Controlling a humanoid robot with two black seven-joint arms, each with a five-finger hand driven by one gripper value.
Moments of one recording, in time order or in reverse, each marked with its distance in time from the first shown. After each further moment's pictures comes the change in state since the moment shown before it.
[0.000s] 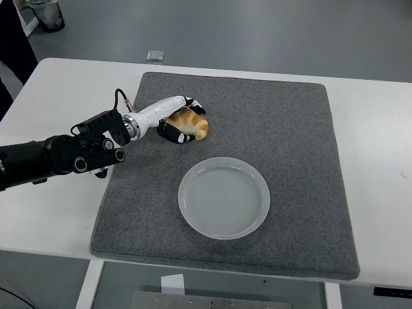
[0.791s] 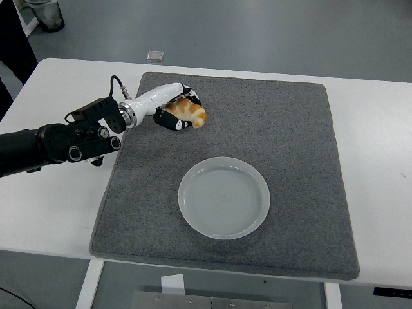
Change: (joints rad) left arm -0.073 0.052 0.003 -0.013 0.015 0.000 0.002; right arm 0.000 0.000 0.000 0.000 0.000 0.000 0.000
